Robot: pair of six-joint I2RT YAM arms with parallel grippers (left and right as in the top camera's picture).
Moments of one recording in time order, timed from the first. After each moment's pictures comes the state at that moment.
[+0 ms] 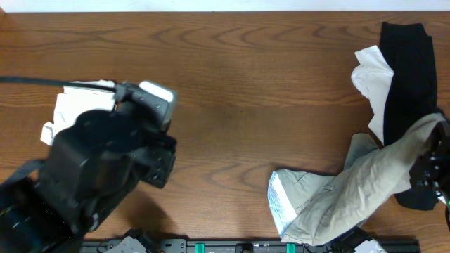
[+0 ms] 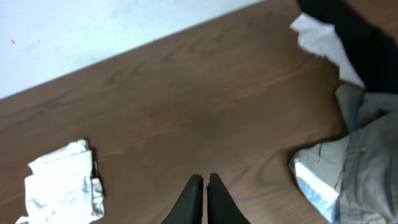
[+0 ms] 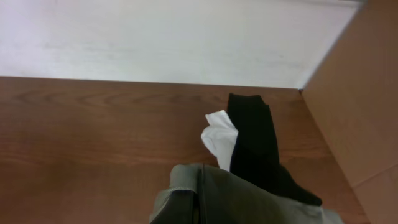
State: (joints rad) left arm -0.75 1.23 2.09 -1.59 -0.26 -0.17; right arm 0.58 1.01 1.98 -1.49 0.64 0.25
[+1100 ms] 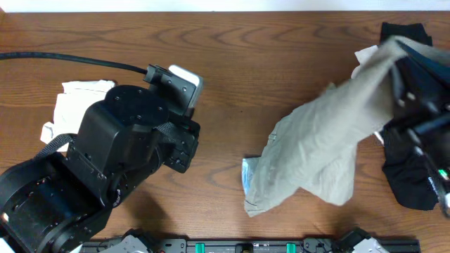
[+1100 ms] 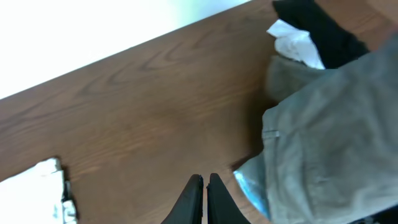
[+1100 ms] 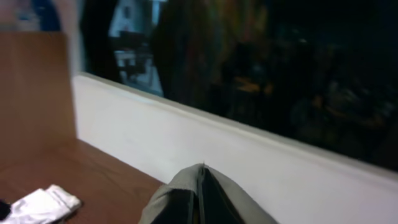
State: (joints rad) left arm -0.75 1.29 2.09 -1.49 -0.18 -0.17; right arm 0.58 1.10 1.98 -0.81 0.10 -0.10
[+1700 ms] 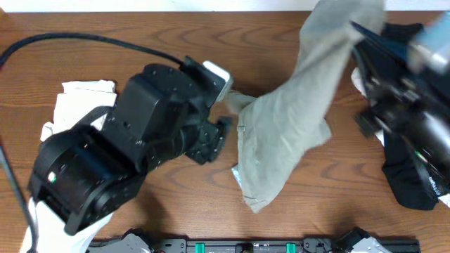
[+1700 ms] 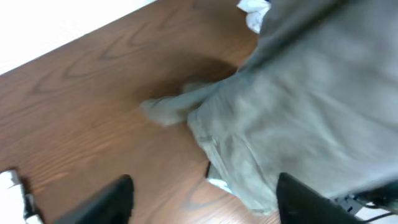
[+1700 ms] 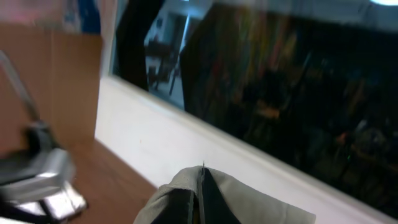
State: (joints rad) left arm -0.73 1.38 2.08 -1.47 -0.02 -0.11; right arm 0.58 1.11 1.97 -0.73 -0.02 -0.20
